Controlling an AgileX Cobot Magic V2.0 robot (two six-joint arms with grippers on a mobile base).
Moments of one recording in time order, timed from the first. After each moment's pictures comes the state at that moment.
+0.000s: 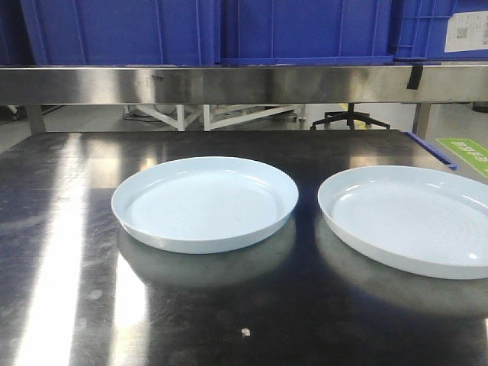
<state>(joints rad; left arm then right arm) -0.03 0.71 -0.43 0.32 0.41 -0.35 -0.06 0.94 -0.60 0.02 0.48 0.22</state>
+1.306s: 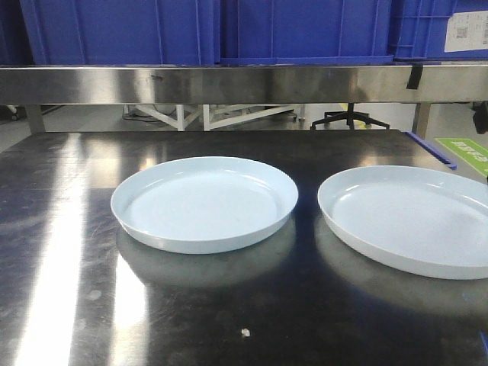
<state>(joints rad) -0.03 0.71 -0.43 0.32 0.41 -0.35 -0.02 1.42 -0.75 0.03 0.40 0.22</state>
